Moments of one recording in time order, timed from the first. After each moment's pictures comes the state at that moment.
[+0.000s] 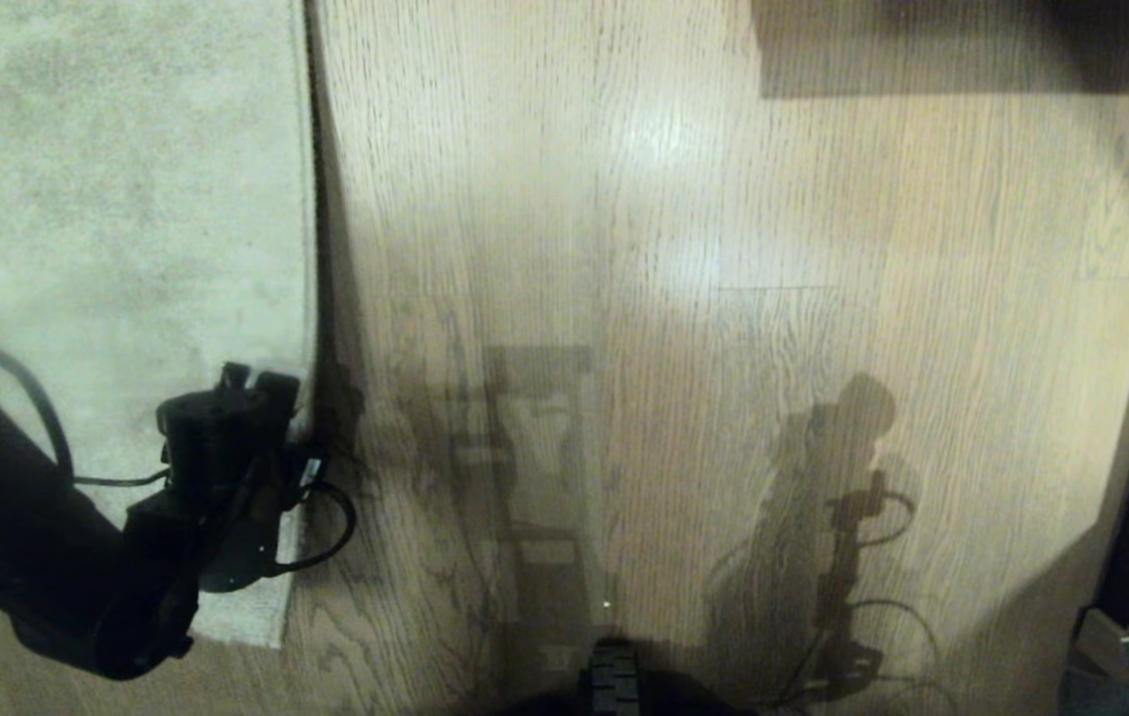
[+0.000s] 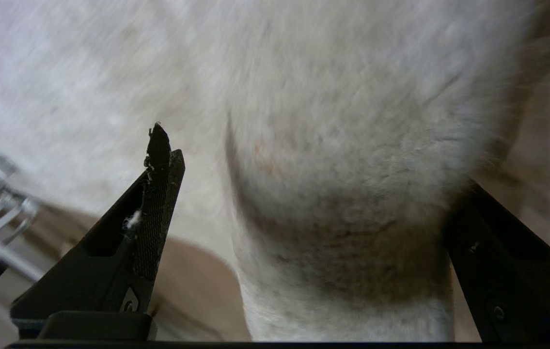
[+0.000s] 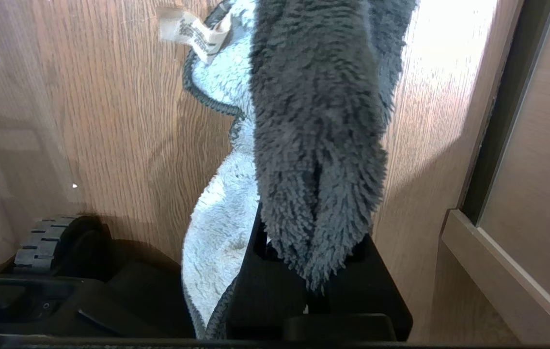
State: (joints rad) left arm -0.19 1.94 -0.47 -1.14 0.70 0.32; right arm 0.00 0.00 0.00 -0.01 0.01 -0.05
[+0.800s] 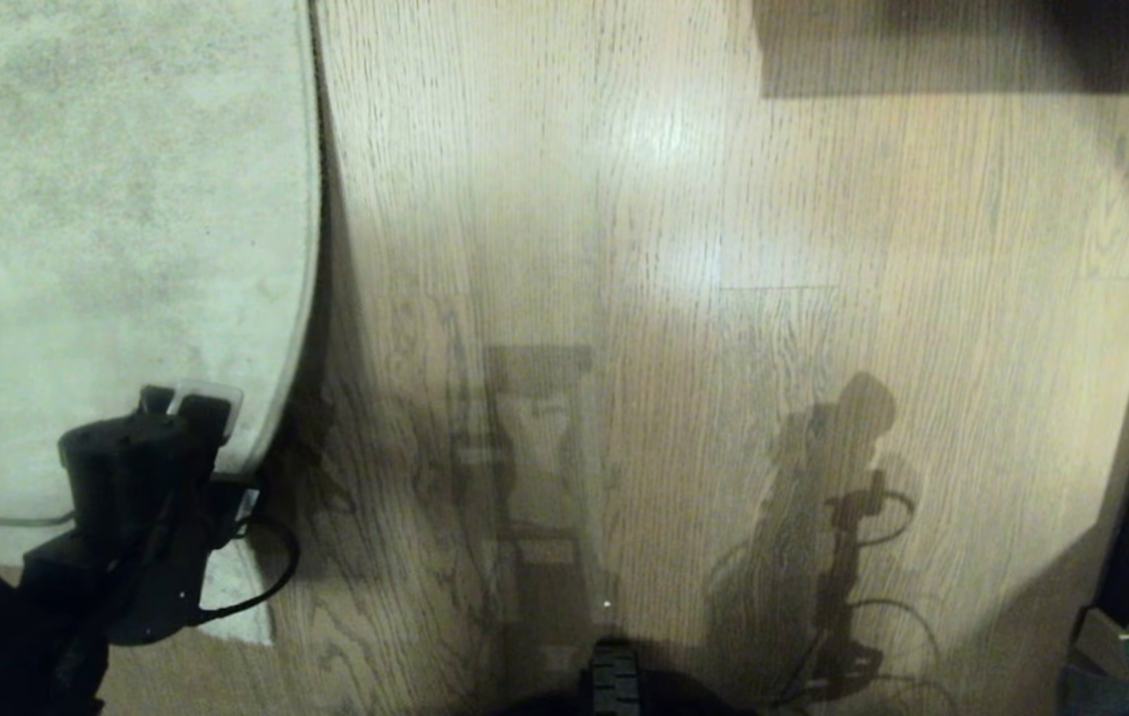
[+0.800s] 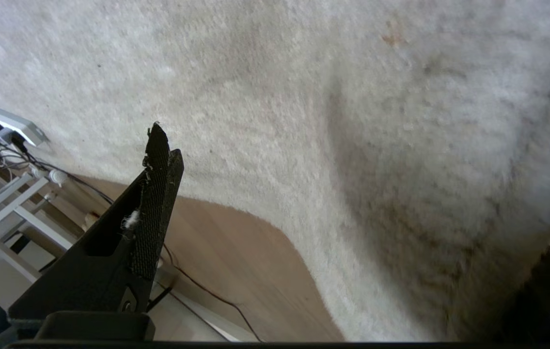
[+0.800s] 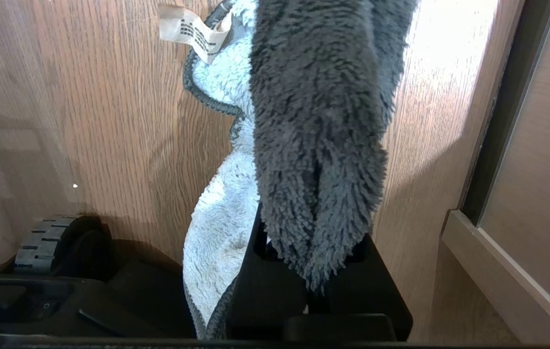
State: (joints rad) left arm -0.15 1.80 -0.32 -1.14 0.68 0.32; right arm 0.00 0.00 0.00 -0.01 0.01 -0.05
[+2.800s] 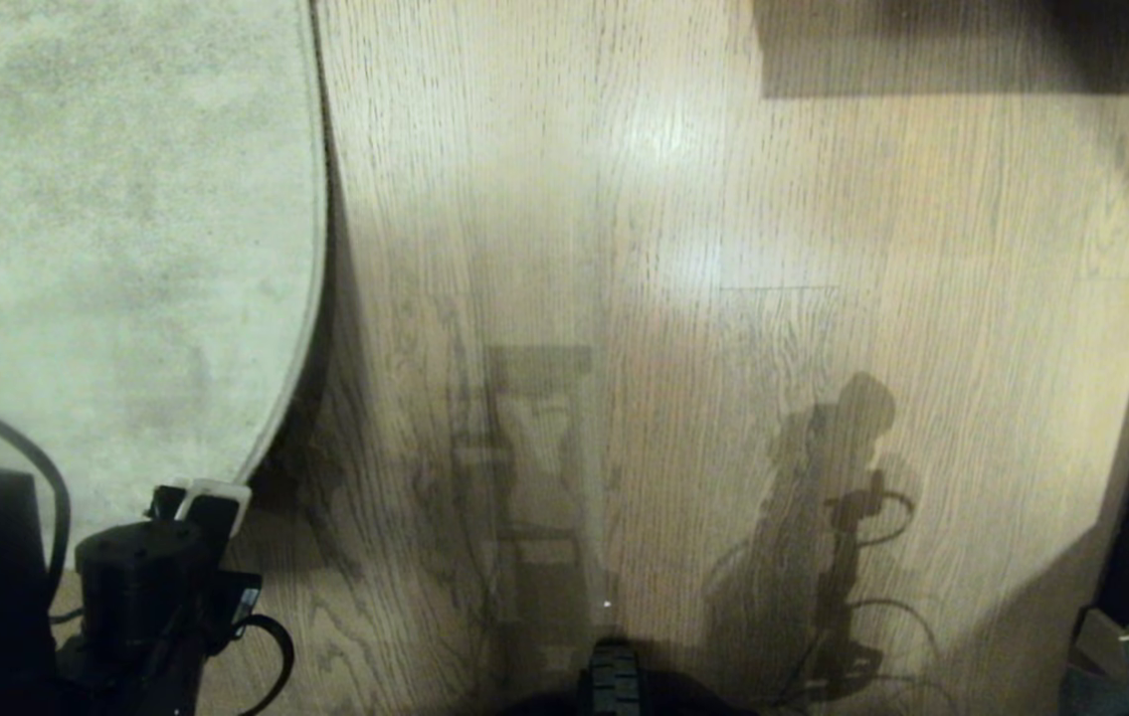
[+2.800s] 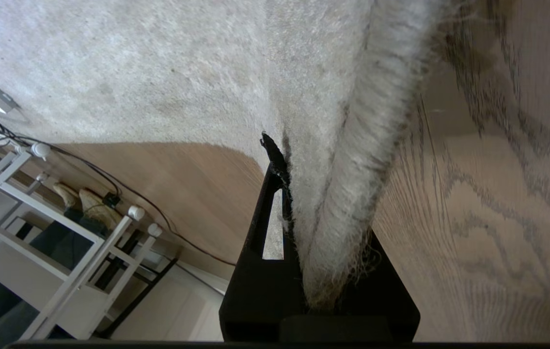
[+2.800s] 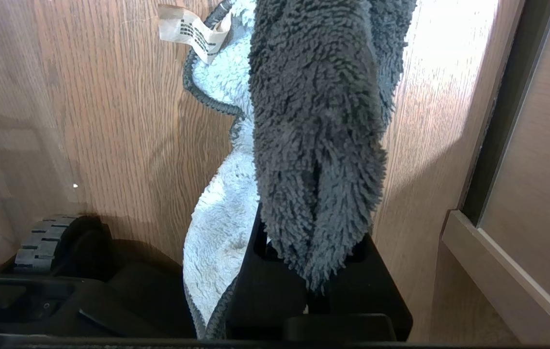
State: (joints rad) left arm -0.18 2.00 -0.01 -1.52 0.68 0.30; right arm 0.00 0.00 0.00 -0.01 0.01 -0.05
